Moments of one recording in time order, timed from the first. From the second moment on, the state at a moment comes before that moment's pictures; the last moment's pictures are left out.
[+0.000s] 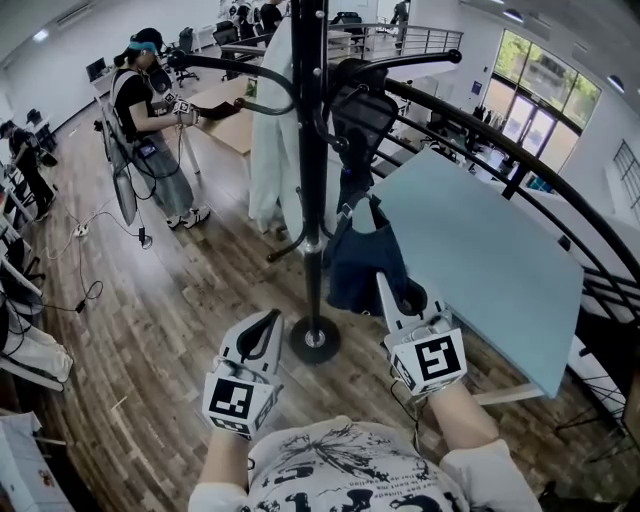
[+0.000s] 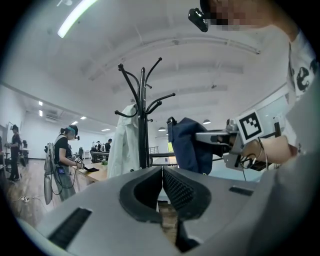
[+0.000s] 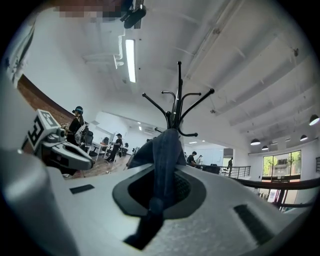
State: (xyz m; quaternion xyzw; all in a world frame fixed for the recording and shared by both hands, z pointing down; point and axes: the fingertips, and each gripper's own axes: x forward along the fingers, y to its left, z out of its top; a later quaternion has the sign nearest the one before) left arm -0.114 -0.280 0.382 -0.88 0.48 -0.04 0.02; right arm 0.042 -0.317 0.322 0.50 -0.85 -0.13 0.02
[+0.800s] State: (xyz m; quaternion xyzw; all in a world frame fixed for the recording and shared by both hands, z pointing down) left arm -0.116 -0.288 0.362 -0.87 0.50 -0.02 0.04; right arm 0.036 -0.300 0.391 0.50 -0.86 -0.09 0.04
